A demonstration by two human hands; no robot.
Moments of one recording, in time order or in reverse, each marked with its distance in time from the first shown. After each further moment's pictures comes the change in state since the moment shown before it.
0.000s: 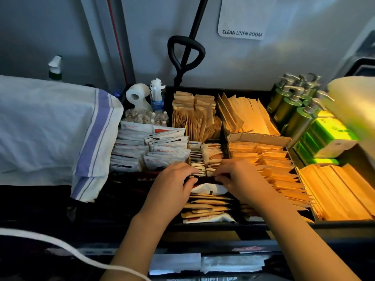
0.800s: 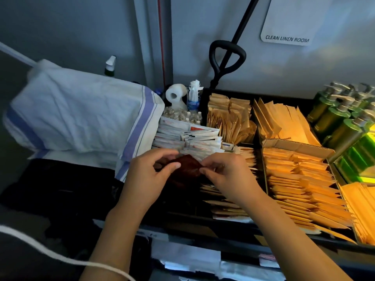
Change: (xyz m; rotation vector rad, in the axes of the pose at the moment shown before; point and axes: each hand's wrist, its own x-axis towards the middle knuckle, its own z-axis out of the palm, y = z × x) left_hand -0.044 -0.055 -0.086 -0.214 0.375 -0.154; right_hand 0.036 -0.086 0.027 0.449 0.209 -0.096
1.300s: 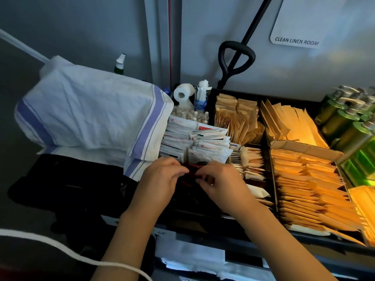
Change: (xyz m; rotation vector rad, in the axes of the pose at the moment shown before) left_hand -0.015 -0.006 0.000 0.309 -0.134 0.201; right_hand -0.006 -0.007 0.036 -0.187 -0.104 -0.116
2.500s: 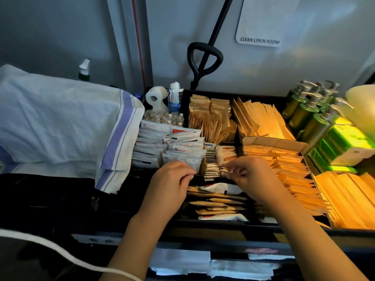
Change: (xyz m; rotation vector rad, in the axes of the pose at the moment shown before) left_hand 0.022 0.048 0.046 -0.133 -0.071 0.007; right_hand -0.043 0.073 -0.080 -0.139 0.041 0.322
